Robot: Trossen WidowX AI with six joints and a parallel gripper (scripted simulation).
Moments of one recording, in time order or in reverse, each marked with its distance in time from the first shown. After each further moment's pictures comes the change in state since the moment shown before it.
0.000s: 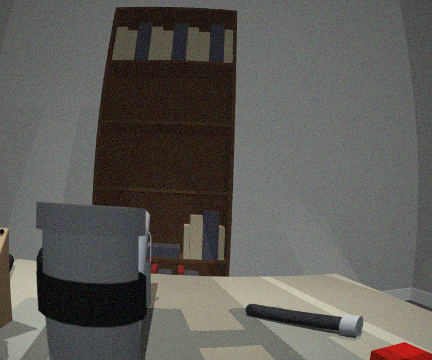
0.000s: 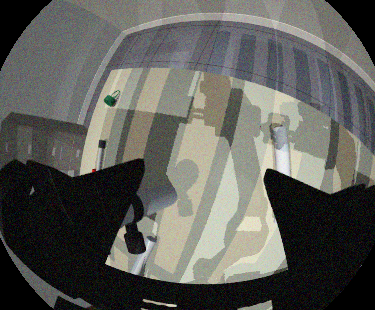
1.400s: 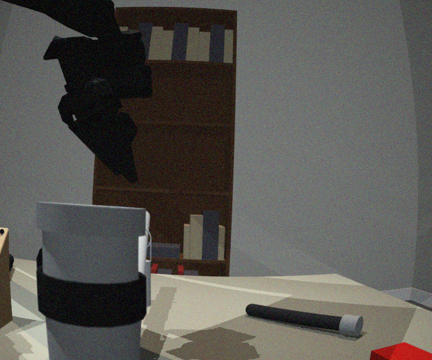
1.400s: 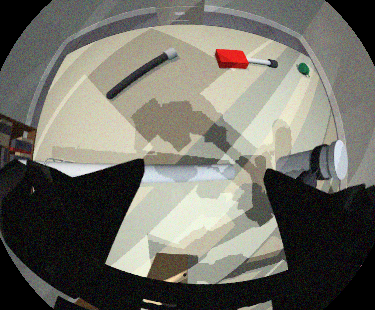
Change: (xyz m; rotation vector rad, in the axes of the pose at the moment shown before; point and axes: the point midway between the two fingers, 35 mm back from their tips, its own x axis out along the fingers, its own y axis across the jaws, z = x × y) arm -0.036 0.222 -0.346 -1.212 0.145 0.201
